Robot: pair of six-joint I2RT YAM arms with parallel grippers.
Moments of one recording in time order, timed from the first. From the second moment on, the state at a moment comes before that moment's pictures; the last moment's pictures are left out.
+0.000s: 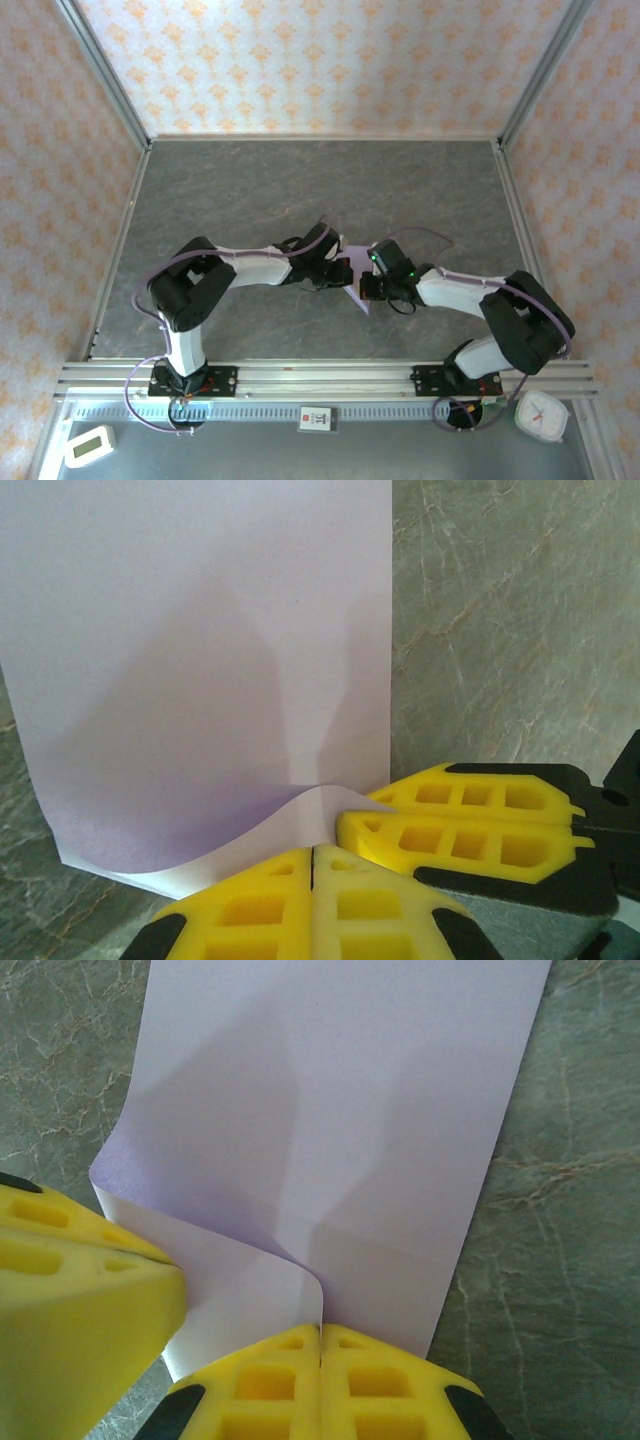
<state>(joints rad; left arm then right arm) -0.76 1.85 0.98 -0.04 0.38 -0.85 0.64 1.44 0.56 -0.16 -0.16 0.61</state>
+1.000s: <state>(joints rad) -0.70 1.78 1.02 -0.03 0.28 -0.83 0.63 1.43 0.56 -0.16 -0.17 0.61</state>
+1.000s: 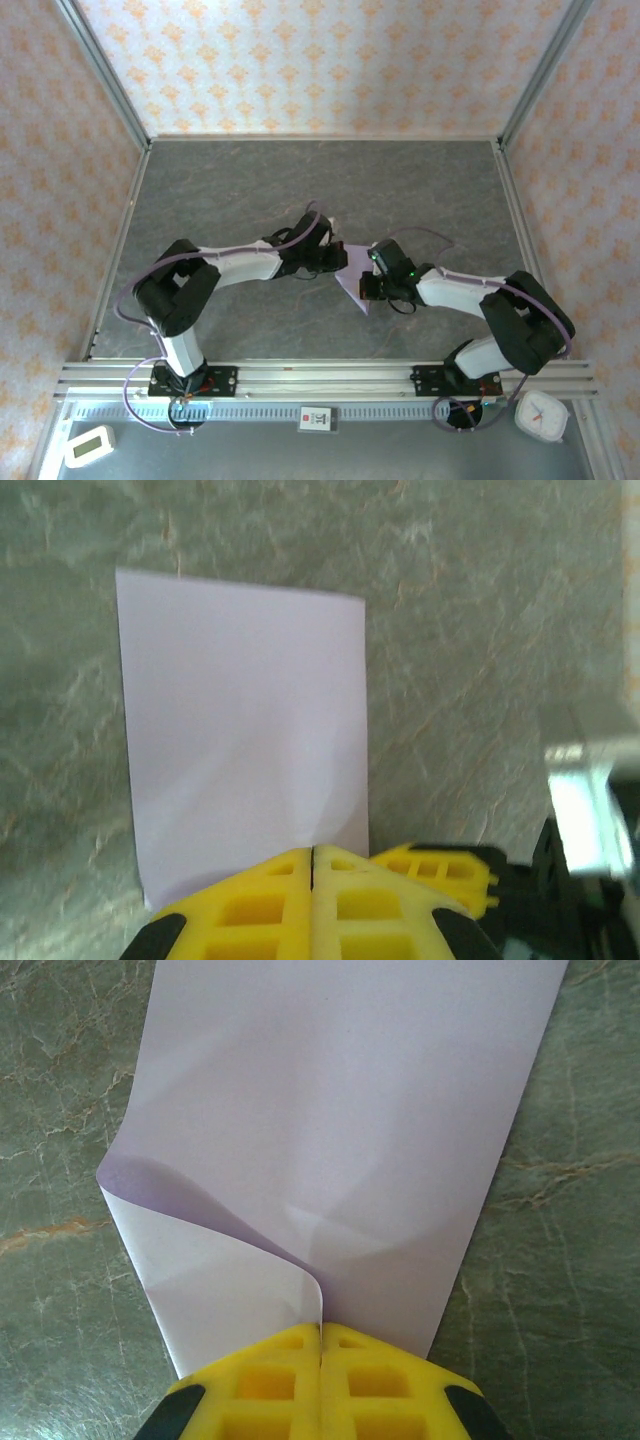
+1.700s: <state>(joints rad) -0.69 2.00 1.15 -0.07 0.31 -0.75 0.63 1.44 0.57 -0.18 -0.17 0.60</state>
